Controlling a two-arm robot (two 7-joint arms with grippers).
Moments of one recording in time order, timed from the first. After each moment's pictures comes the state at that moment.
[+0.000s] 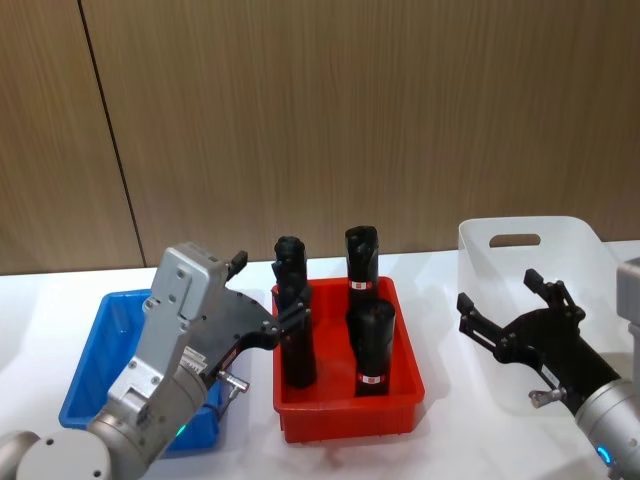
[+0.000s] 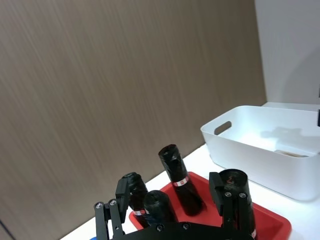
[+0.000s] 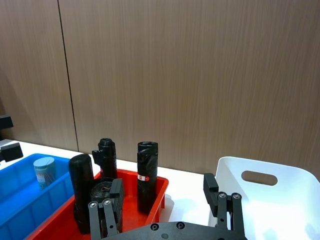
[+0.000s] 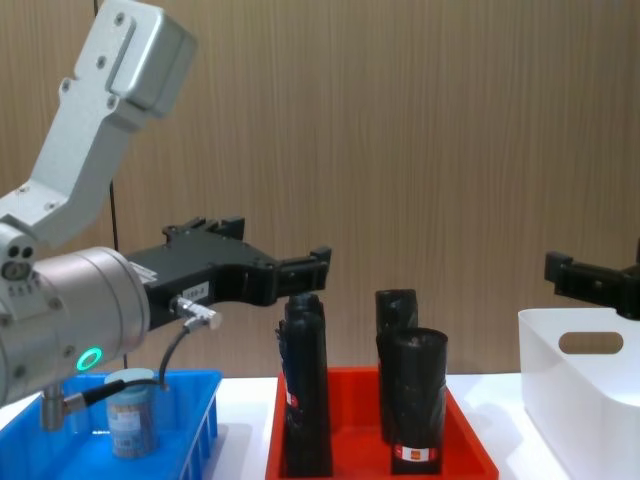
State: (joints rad) left arm -0.25 0.40 0.43 -1.60 -0.25 0.01 -0.14; right arm -0.01 0.34 -0.23 -1.77 0.29 0.03 0.07
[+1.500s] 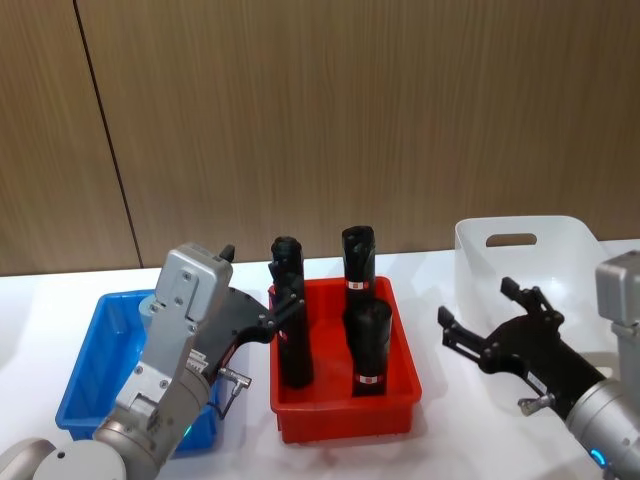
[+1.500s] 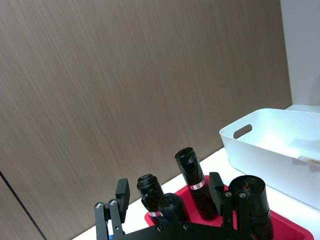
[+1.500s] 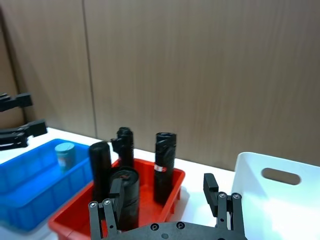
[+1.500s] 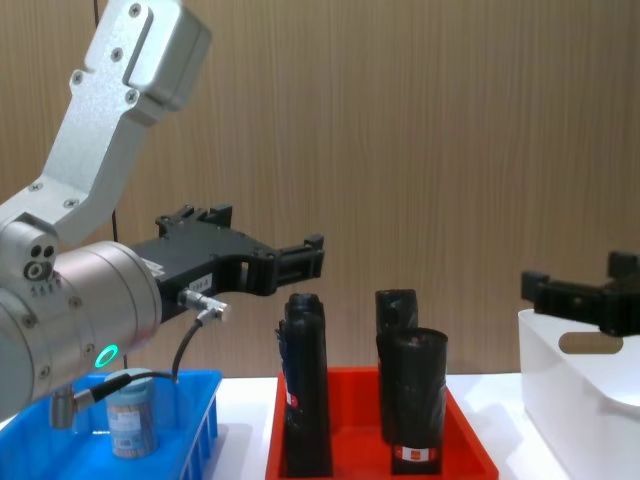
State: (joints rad) left arm -0.24 0.38 0.45 -1.63 -0.20 0.01 -0.01; right arm 0.00 0.35 -0.22 -1.76 0.29 0.08 0.16
